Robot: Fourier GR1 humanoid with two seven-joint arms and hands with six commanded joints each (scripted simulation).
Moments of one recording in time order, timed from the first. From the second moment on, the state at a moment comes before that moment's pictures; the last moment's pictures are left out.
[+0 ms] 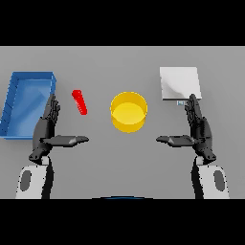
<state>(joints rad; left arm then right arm) 0.00 0.00 0.00 -1.57 0.00 0.00 0.00 0.00 0.00 0.00 -1.57 0.00 0.00 0.00</state>
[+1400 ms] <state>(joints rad) -0.25 0.05 0.00 -1.25 -0.17 0.07 -0.08 0.11 -0.02 0.14 -1.70 0.24 -0.05 -0.11</state>
